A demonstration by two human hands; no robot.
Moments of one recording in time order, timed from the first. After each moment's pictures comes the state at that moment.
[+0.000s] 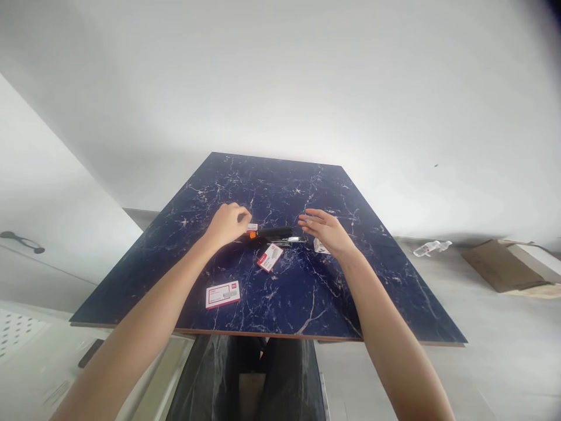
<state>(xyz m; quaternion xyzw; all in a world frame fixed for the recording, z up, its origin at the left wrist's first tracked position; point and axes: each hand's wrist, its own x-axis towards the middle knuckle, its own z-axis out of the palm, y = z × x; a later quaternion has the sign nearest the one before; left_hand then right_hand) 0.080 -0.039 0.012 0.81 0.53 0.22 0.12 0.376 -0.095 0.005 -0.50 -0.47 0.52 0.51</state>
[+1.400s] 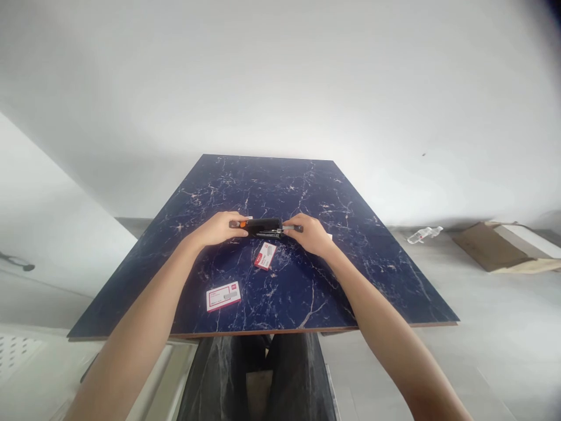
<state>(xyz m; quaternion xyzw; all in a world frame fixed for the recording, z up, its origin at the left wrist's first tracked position) 0.057 -0.025 0.015 0.85 0.41 0.15 0.30 0.358 -0.096 -0.009 -0.57 -0.76 0.14 0.29</state>
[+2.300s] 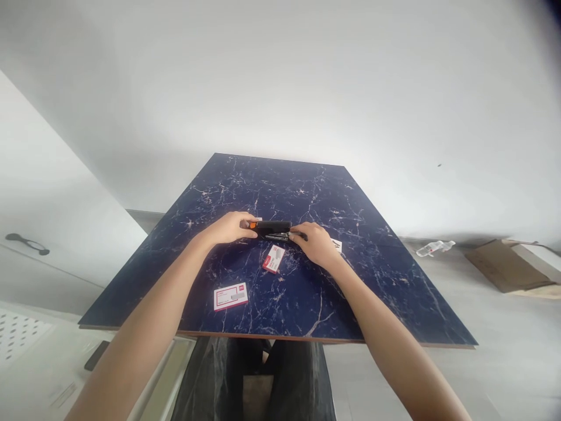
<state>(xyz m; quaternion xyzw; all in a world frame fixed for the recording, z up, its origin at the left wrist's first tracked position) 0.057 -0.023 0.011 0.84 0.43 0.15 0.31 0.342 -0.101 -0.012 -0.59 -0.77 0.09 0.23</state>
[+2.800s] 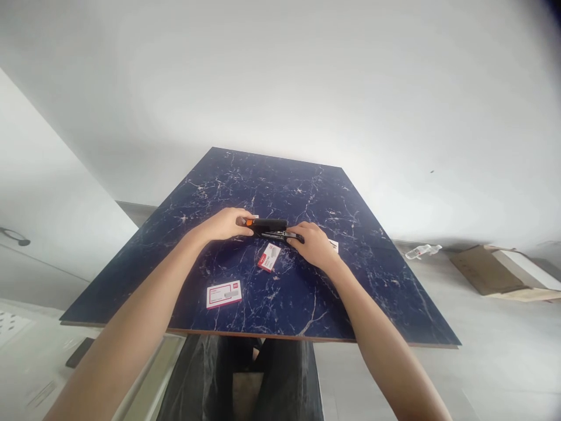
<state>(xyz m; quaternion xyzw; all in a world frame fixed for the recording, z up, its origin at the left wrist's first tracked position) 0.056 -0.025 0.014 0.83 0.43 0.14 0.32 0.347 -0.105 -0.008 -0.58 -0.79 0.06 0.20</state>
